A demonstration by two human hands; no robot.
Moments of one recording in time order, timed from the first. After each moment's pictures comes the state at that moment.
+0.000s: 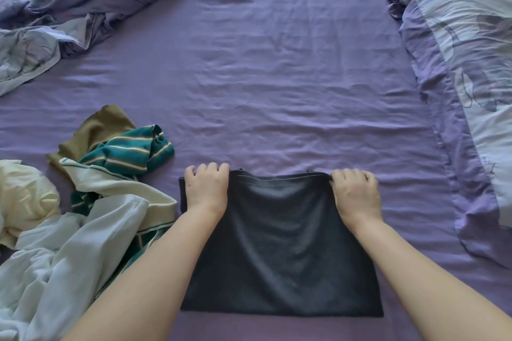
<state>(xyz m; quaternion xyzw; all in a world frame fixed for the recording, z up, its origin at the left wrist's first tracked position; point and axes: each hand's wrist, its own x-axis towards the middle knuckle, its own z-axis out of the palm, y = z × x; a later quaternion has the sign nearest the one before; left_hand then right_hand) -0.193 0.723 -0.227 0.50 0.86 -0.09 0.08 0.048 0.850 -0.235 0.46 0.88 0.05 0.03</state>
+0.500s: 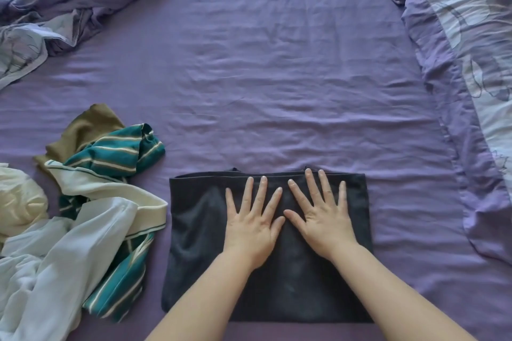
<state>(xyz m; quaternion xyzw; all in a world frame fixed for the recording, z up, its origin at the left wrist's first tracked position) -0.098 0.709 -0.277 0.60 0.79 -0.07 0.12 0.041 0.808 -0.280 0.40 0.90 -0.10 0.12</state>
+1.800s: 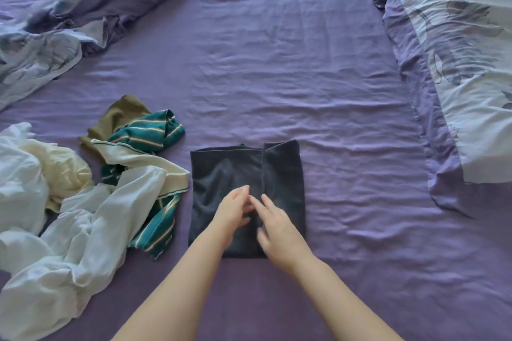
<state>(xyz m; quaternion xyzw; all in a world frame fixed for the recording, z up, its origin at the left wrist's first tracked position) -0.099 0.648 -0.194 0.04 0.71 0.41 0.56 0.032 0.677 -0.194 0.36 0.83 -0.43 0.04</state>
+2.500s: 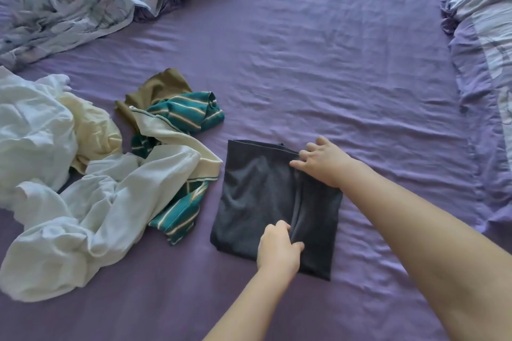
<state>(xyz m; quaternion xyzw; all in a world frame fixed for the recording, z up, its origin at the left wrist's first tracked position) -0.054 0.622 -0.209 0.20 0.85 0.18 0.45 -0.062 0.825 -0.187 0.00 0.93 0.16 0.32</state>
